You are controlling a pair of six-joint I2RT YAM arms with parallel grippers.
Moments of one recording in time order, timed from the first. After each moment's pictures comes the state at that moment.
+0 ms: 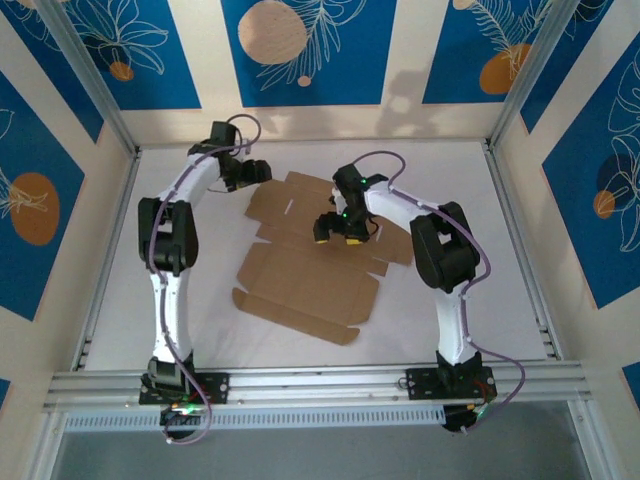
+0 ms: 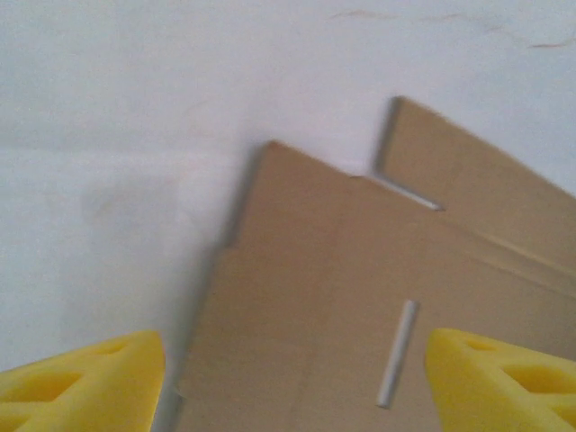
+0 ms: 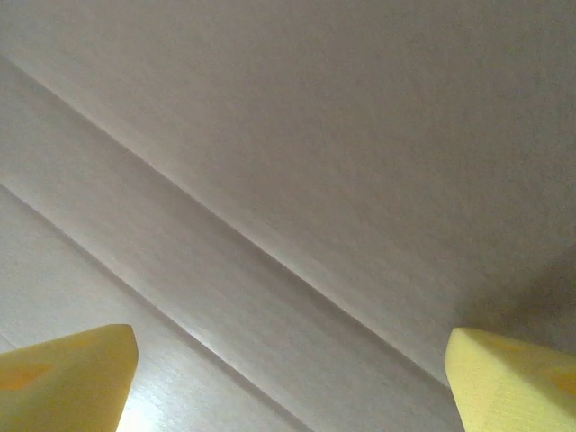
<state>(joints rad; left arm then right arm) -0.14 2.32 2.01 -0.75 0.33 -0.30 0.48 2.11 1.58 -0.85 -0.31 0.36</state>
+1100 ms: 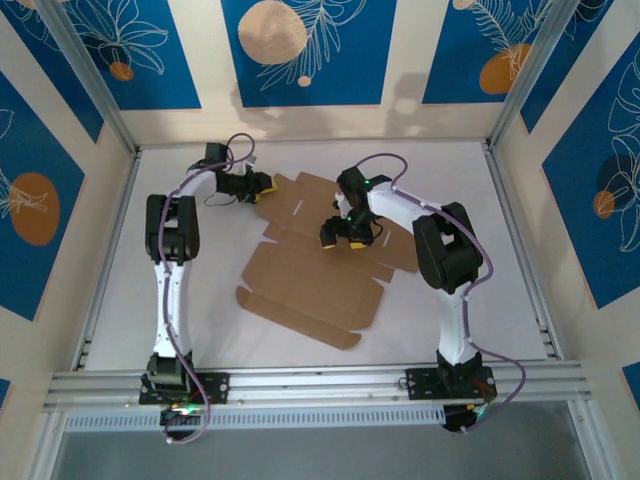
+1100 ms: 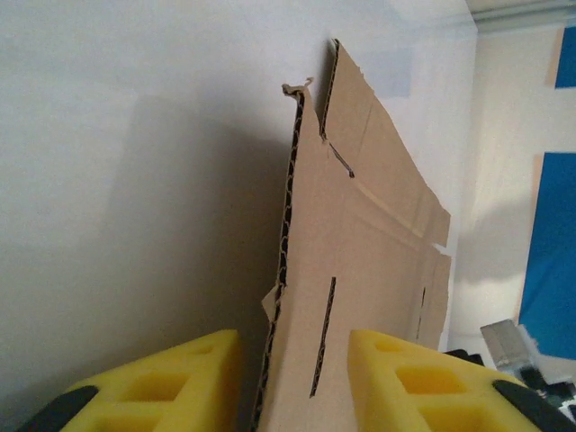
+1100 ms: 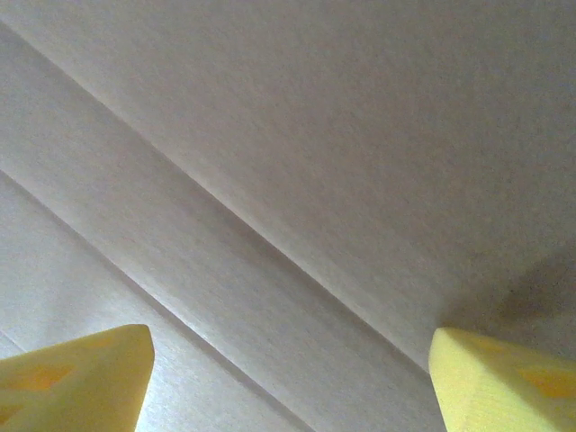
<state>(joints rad) -0.08 2.51 1.98 -0.52 0.99 -0.43 0.47 2.09 1.57 -0.90 -0.31 0.30</state>
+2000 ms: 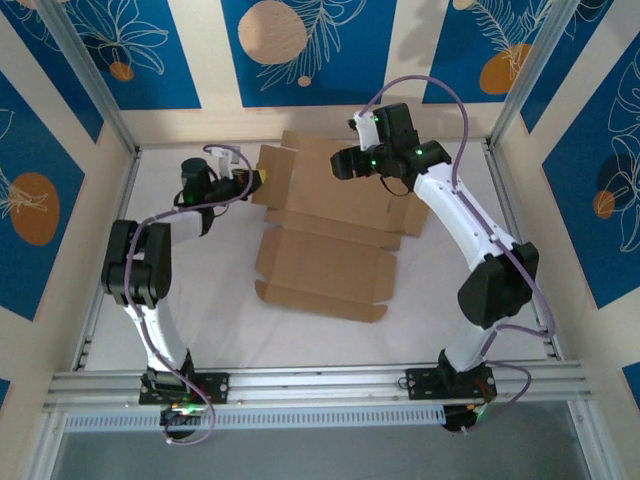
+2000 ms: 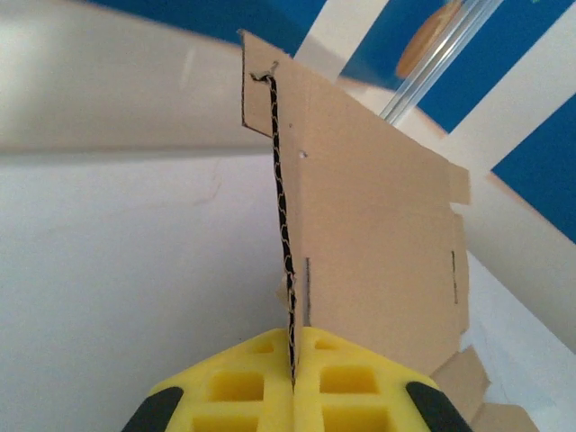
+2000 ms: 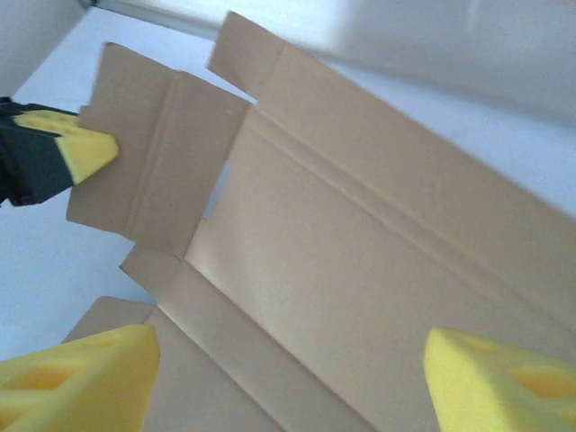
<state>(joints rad) -0.11 1.90 1.07 0.67 0.79 -0.39 0.42 1.71 1.74 -0.70 -0.18 -0.02</state>
